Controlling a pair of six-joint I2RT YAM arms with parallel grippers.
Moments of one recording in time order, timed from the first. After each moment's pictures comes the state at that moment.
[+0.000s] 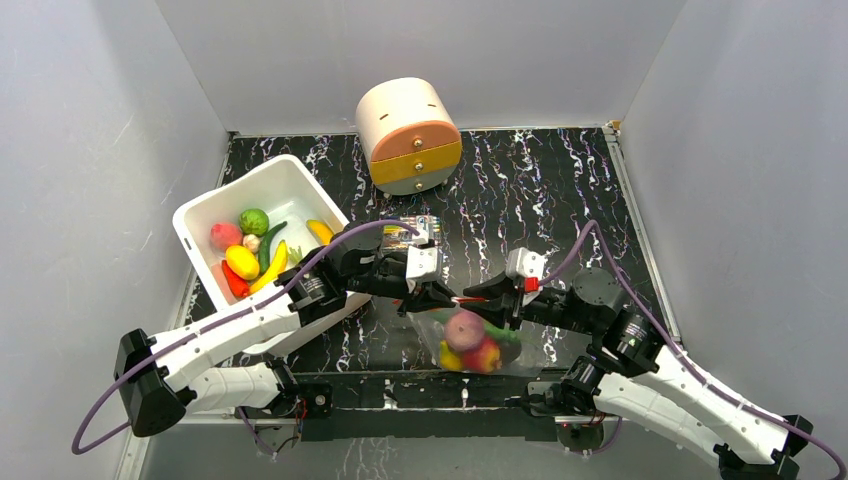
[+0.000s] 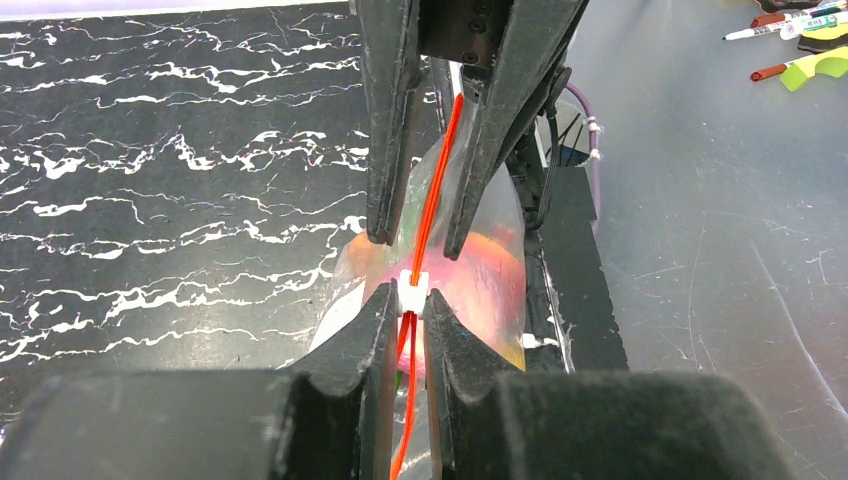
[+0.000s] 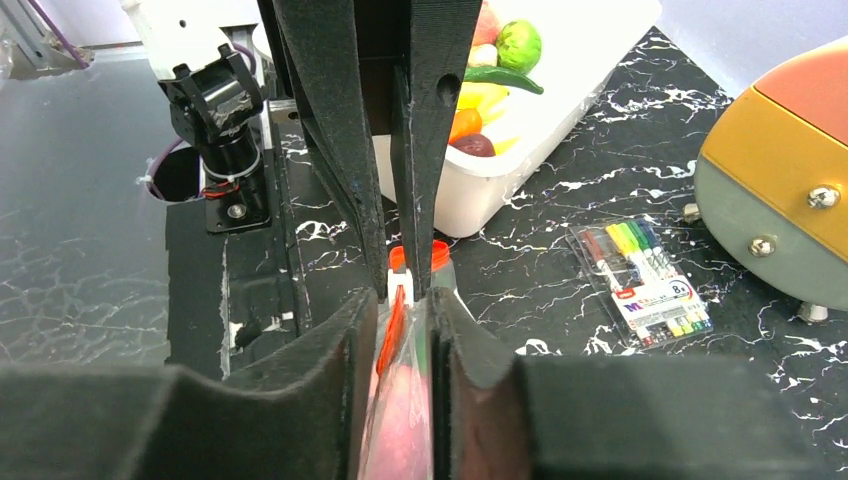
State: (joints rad) left arm -0.96 1.11 0.92 -0.15 0.66 0.20; right arm 0.88 0.51 0.64 -0.17 -0.39 -0.09
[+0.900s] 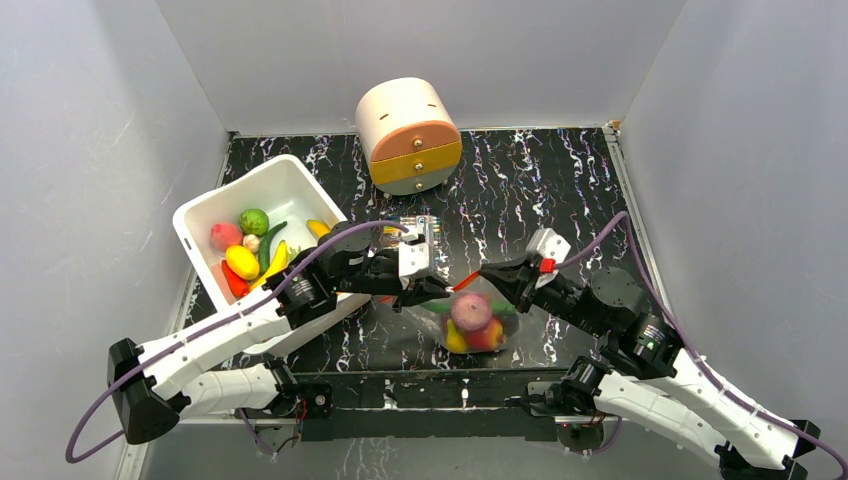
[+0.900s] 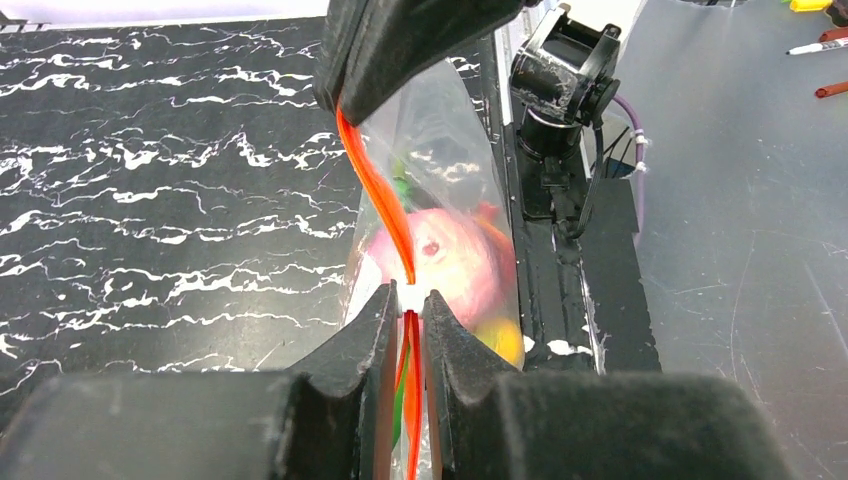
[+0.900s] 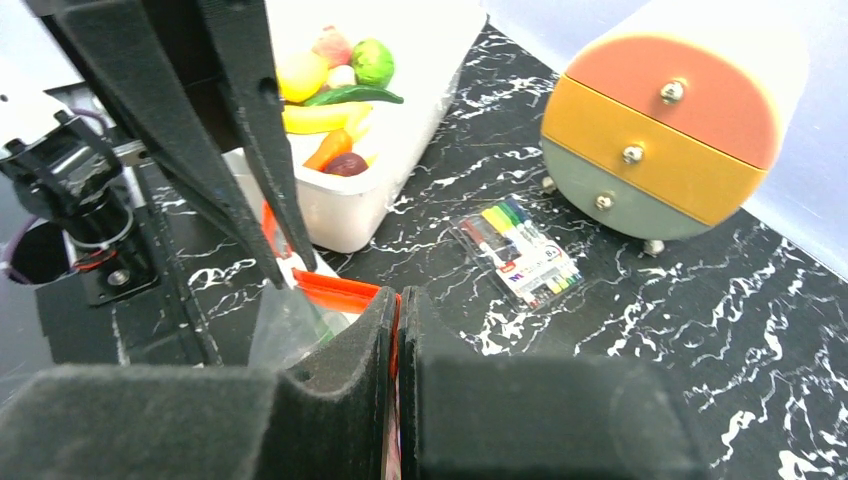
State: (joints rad) left arm -0.96 1.06 0.93 -0.17 0.58 0.22; right arm 0.89 0.49 0.73 -0.25 -0.11 -0.09
